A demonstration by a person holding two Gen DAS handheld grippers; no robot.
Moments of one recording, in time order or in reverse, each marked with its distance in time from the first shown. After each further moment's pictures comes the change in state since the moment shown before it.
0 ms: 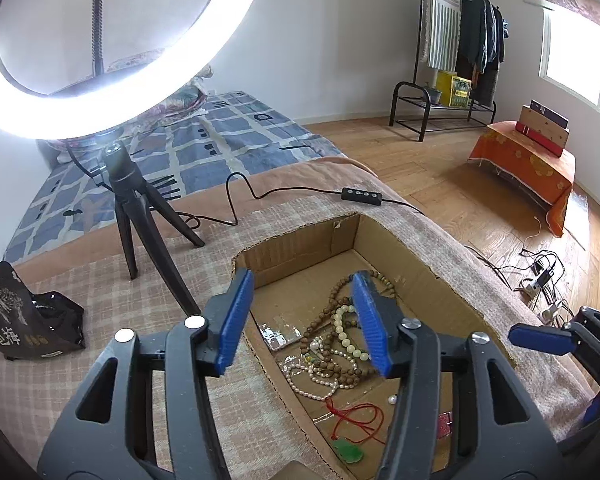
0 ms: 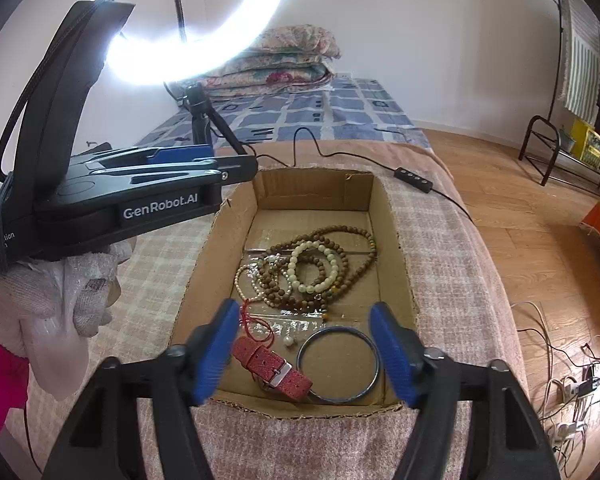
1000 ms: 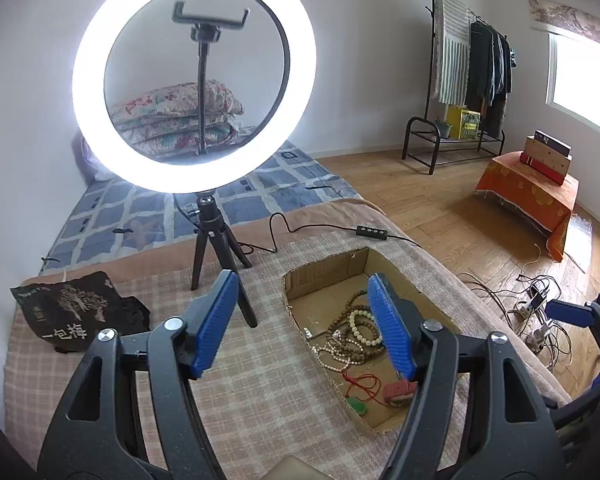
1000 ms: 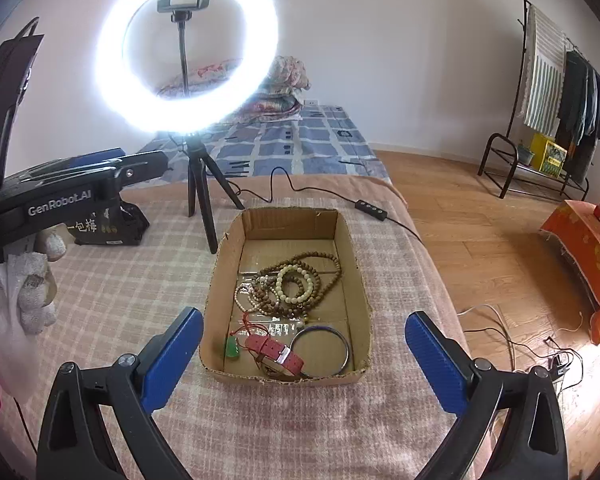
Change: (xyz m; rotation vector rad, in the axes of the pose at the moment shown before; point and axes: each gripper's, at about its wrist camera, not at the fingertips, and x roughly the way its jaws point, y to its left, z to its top) left arm -0.129 0.023 0.012 -0.029 -0.107 0.055; right arm -0.094 0.024 0.008 0.015 -0.077 -0.135
